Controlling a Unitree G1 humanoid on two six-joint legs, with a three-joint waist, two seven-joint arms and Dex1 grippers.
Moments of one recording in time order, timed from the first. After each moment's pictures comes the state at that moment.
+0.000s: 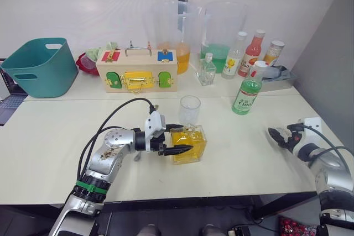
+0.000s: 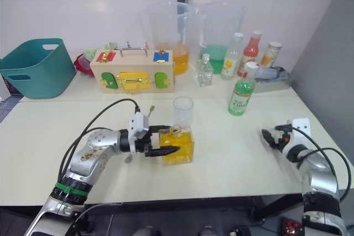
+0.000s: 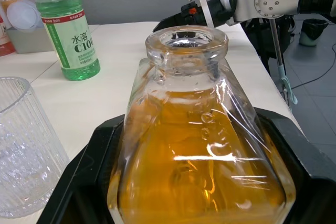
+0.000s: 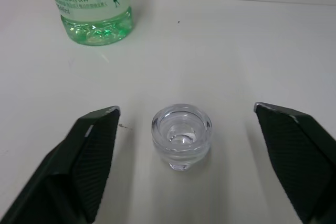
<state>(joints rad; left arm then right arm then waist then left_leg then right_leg) -0.51 0.43 -0.17 0.05 -0.36 0.20 -1.13 -0.38 -0.64 -0.34 0.50 0.32 0.16 0.59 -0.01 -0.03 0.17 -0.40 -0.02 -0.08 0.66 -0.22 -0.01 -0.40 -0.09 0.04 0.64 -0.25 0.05</state>
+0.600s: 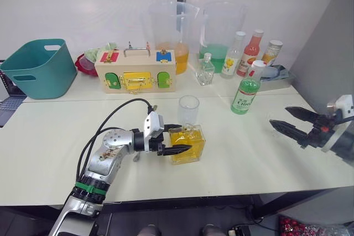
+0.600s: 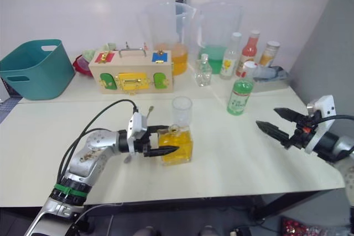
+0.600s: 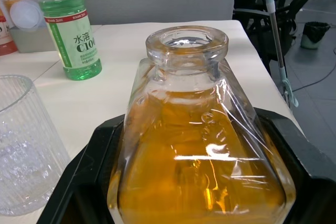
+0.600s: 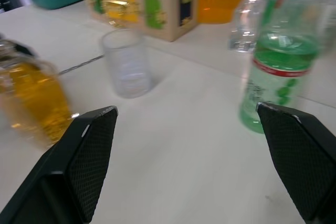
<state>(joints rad) -0.49 0.43 -0.14 0.04 -0.38 0.22 -1.11 -0.15 -0.97 -0.49 -0.15 0.80 0.62 1.01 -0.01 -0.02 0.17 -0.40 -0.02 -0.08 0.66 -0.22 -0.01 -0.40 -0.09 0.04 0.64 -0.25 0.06</state>
